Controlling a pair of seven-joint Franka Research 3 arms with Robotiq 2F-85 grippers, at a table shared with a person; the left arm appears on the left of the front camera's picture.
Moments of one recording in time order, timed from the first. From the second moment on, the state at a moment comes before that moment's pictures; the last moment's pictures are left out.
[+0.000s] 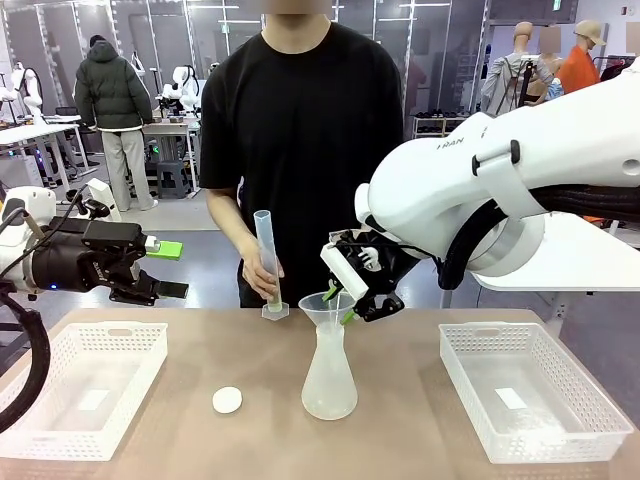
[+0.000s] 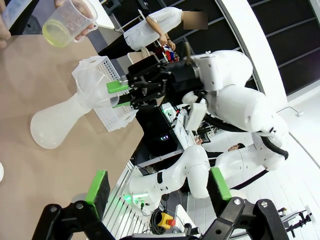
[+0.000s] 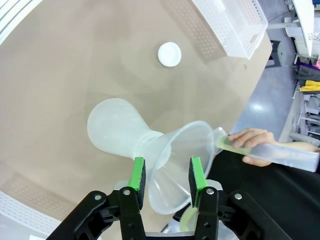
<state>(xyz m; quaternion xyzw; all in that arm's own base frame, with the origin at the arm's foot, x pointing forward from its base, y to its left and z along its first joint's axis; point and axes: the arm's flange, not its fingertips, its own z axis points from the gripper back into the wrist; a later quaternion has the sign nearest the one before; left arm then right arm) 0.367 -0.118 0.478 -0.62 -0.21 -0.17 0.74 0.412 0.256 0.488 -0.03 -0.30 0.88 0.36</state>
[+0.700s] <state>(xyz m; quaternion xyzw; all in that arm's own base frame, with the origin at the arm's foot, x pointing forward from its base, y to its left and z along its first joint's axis) 0.367 -0.118 0.478 -0.62 -0.21 -0.17 0.74 0.347 0.231 0.571 -0.06 -0.30 0.85 0.43</state>
